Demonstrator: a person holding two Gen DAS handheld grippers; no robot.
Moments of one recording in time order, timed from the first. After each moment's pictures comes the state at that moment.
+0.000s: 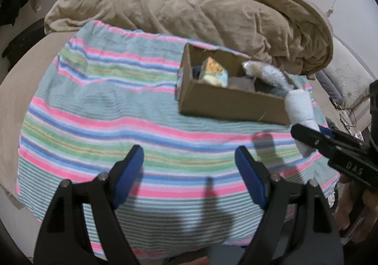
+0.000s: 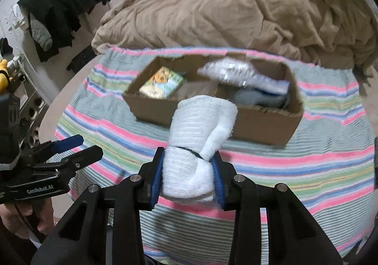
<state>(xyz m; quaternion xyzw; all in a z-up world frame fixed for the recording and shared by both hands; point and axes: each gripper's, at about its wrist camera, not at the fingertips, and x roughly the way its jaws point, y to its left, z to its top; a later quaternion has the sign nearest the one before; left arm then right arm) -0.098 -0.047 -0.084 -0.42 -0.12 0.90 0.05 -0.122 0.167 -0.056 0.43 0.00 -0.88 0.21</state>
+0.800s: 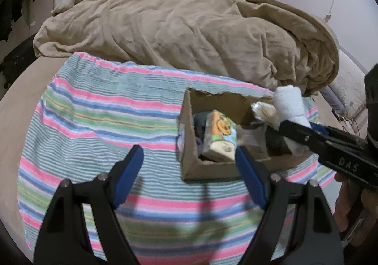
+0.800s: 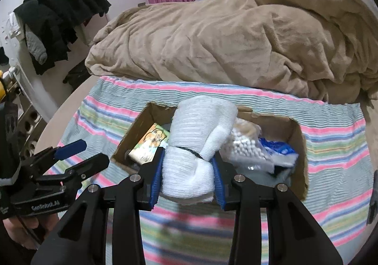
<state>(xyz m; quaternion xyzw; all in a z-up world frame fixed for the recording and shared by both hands) -0.181 -0.060 -0.070 -0.39 -0.11 0.91 0.05 -0.206 0.141 -0.035 0.40 0.00 -0.89 0.20</state>
